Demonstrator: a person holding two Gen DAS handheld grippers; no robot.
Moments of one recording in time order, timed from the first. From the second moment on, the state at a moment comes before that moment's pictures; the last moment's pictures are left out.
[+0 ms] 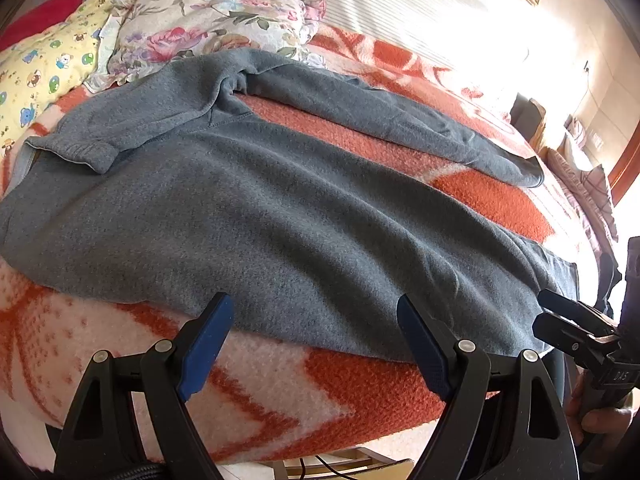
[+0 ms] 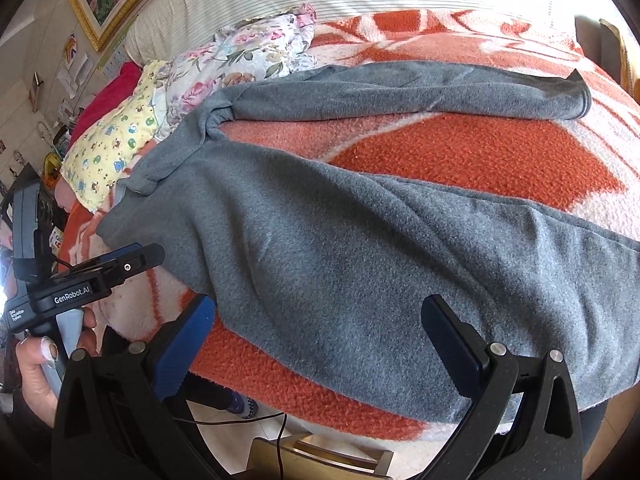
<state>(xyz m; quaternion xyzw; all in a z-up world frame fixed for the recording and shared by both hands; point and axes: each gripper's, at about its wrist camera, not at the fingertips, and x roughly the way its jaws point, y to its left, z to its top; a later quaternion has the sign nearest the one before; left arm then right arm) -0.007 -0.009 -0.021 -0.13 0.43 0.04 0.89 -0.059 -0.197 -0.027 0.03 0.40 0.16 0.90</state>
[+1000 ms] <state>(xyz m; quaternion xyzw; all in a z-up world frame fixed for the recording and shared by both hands) 0.041 -0.030 -0.019 -0.11 0.45 0.00 0.89 -0.046 -0.236 -0.021 0.07 0.39 0.13 0.91</state>
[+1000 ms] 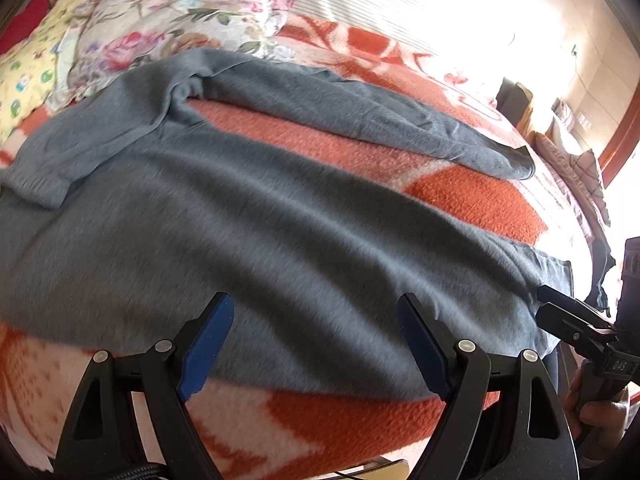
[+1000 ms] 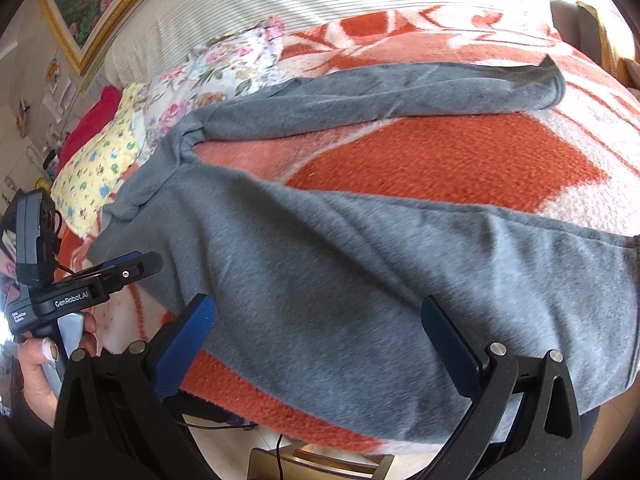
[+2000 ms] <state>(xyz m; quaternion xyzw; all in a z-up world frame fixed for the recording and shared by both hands) 0.277 -0.064 0.031 0.06 0.45 -0.08 0.89 0.089 -0.411 0.067 0.09 0.33 -0.01 0.94</state>
